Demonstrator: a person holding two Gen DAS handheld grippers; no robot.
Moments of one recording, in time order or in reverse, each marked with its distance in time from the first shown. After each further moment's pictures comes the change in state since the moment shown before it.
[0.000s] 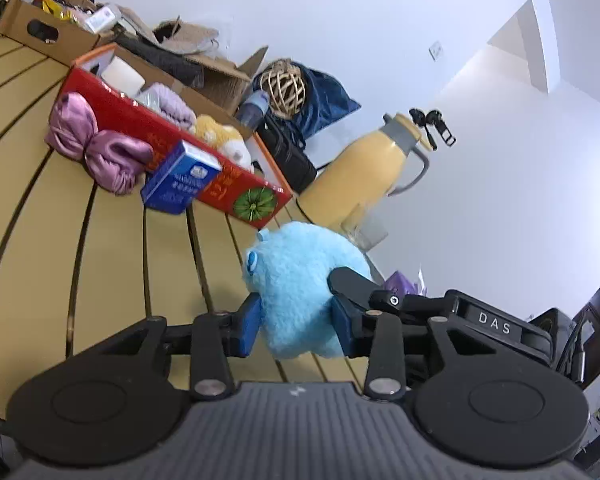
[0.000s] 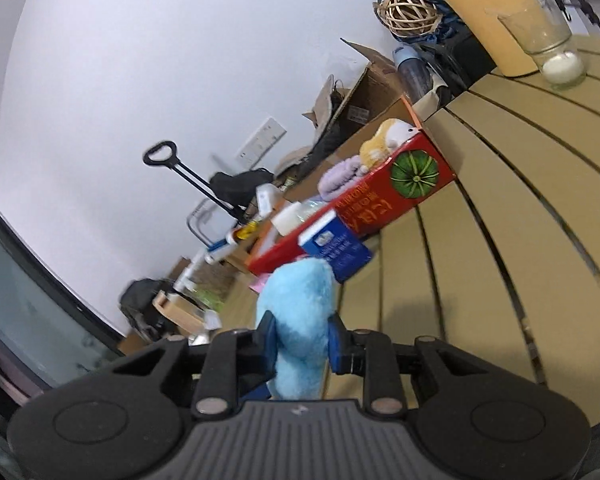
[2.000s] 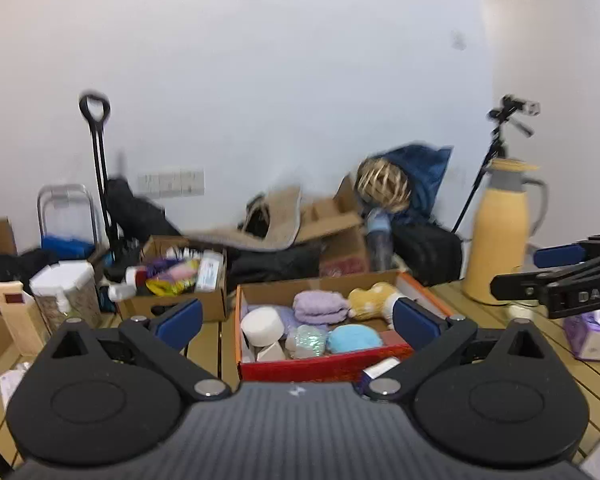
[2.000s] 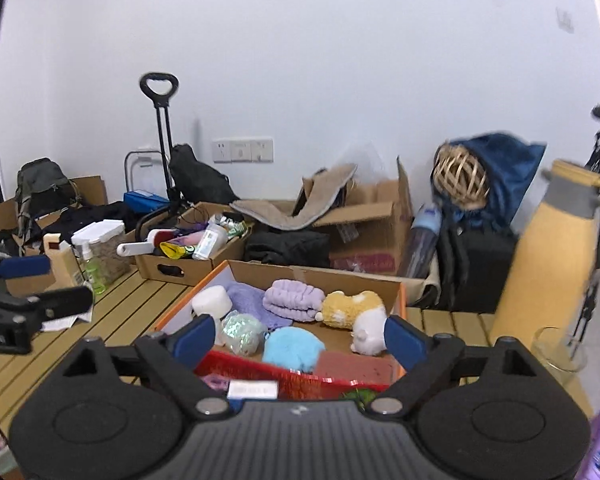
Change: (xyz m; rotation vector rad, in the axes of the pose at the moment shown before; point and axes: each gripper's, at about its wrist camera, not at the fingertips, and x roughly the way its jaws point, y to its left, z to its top) left arm -0.059 -0.069 0.128 0.600 -0.255 0.521; right arm 0.041 0.149 0.109 -0.742 -0.052 -0.418
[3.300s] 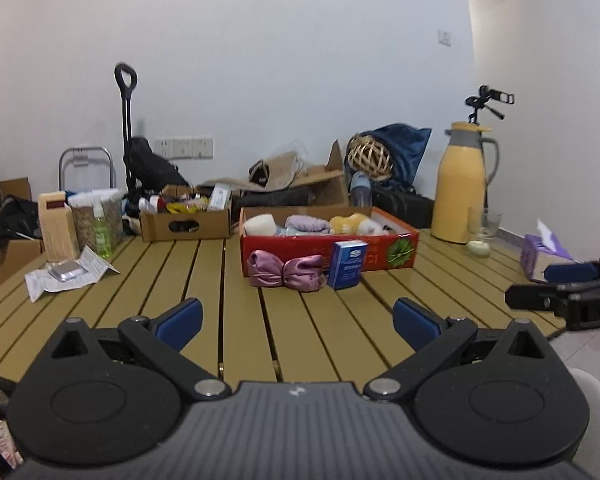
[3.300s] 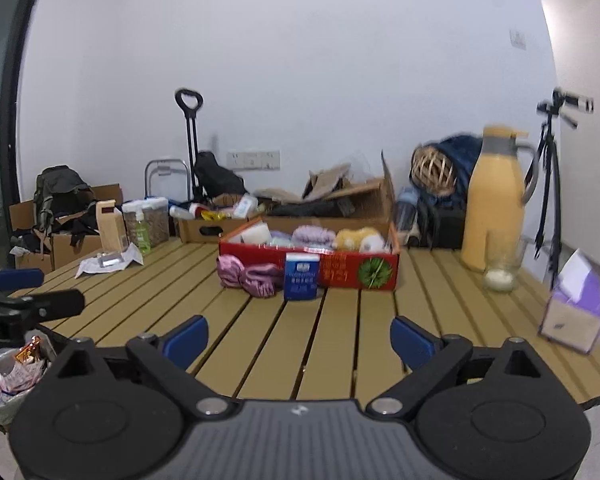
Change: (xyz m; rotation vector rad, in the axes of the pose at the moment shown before) left arm -0.123 -0.009 -0.142 -0.059 0.036 -0.007; right arm -0.144 0.069 -0.176 0.052 -0.048 -0.008
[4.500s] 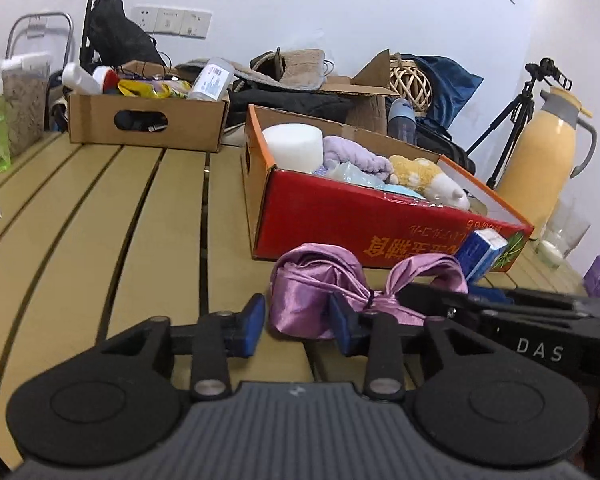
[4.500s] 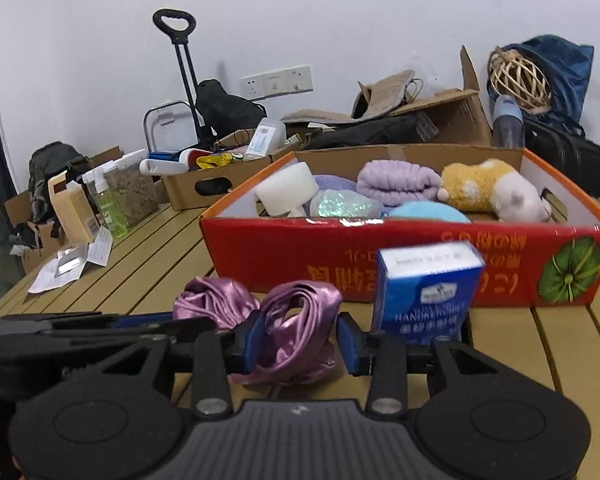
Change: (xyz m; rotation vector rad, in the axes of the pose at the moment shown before) left arm 0.280 0.100 0.008 -0.194 0.274 -0.150; right arm 0.314 0.036 0.034 0.109 0.176 0.128
